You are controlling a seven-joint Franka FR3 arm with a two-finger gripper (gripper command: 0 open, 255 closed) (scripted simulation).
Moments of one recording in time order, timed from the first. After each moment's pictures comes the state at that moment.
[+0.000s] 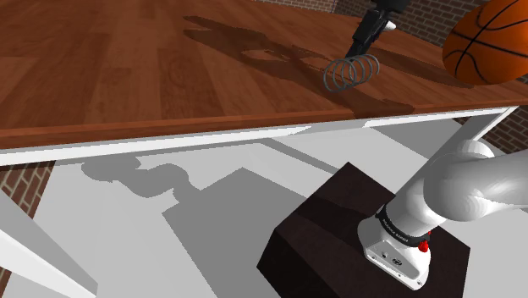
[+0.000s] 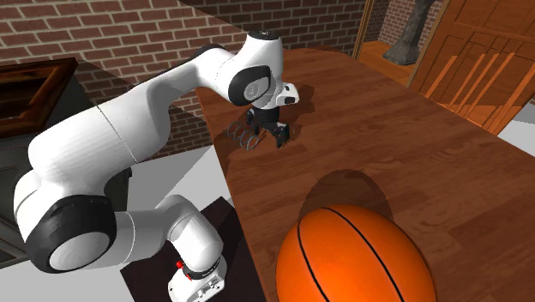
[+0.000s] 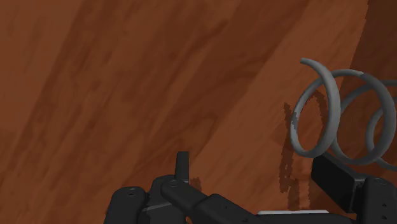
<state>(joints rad) 0.00 -0.75 -0.02 -2.28 0.05 1.63 -0.17</state>
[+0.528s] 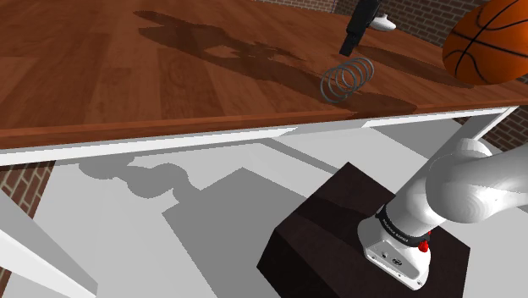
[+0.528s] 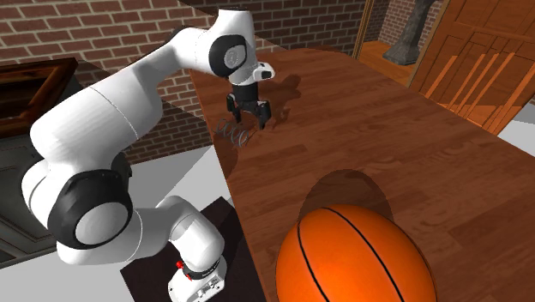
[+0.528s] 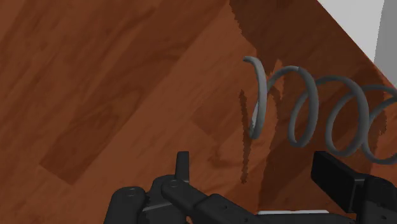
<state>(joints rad) 0.07 -0.67 0.13 -2.13 0.04 1.50 -0.12</state>
